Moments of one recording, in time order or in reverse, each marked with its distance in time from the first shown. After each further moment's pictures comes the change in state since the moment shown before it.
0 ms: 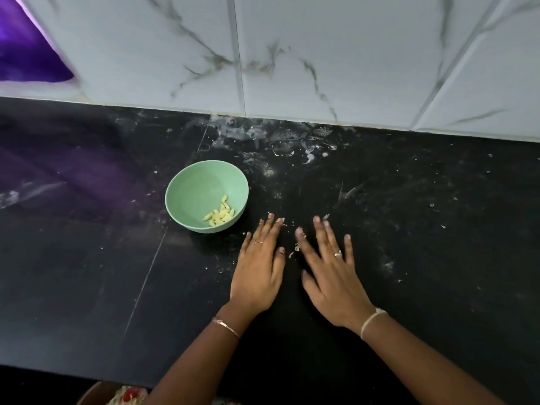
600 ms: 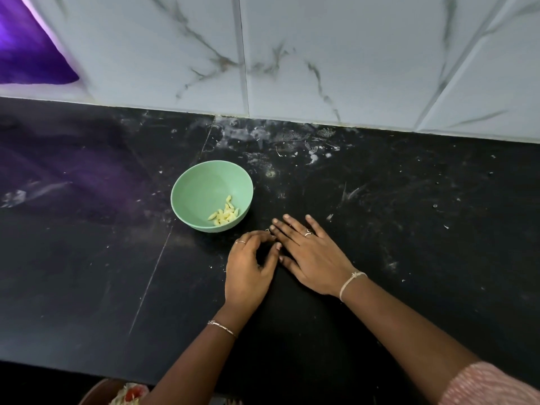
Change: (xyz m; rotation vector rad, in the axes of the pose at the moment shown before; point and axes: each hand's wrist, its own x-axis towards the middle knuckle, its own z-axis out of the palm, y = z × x) left_hand -0.004 -0.010 -0.008 -0.198 0.297 -0.126; right_hand 0.055 -0.006 -0.002 -0.246 -0.031 -0.277
